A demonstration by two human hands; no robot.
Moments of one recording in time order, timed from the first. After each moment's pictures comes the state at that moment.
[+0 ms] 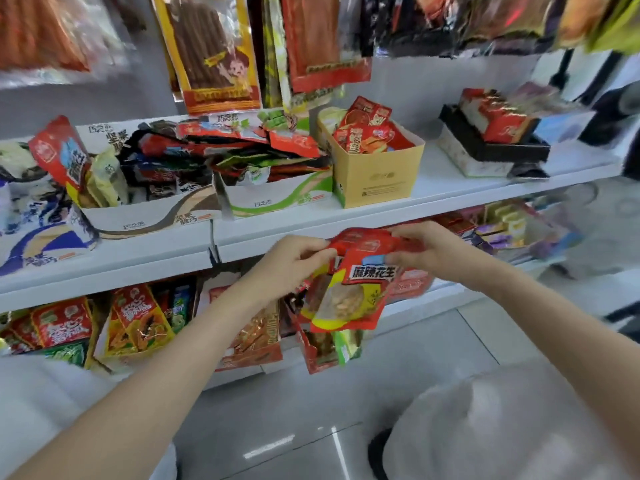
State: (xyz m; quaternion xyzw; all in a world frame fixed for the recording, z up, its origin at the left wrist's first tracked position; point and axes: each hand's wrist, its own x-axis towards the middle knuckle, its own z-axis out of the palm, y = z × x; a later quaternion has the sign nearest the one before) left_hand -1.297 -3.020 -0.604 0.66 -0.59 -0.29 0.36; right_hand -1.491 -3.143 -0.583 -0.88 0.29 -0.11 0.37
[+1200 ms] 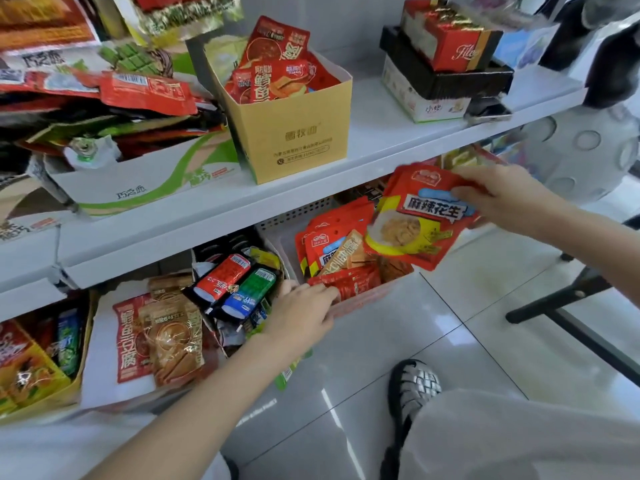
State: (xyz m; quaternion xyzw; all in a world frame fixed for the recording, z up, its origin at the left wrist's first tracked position) left_hand -1.380 -3.103 -0.743 0.67 -0.73 -0.11 0.07; right_hand -1.597 -3.246 -0.601 -0.85 0.49 -0.09 0.19
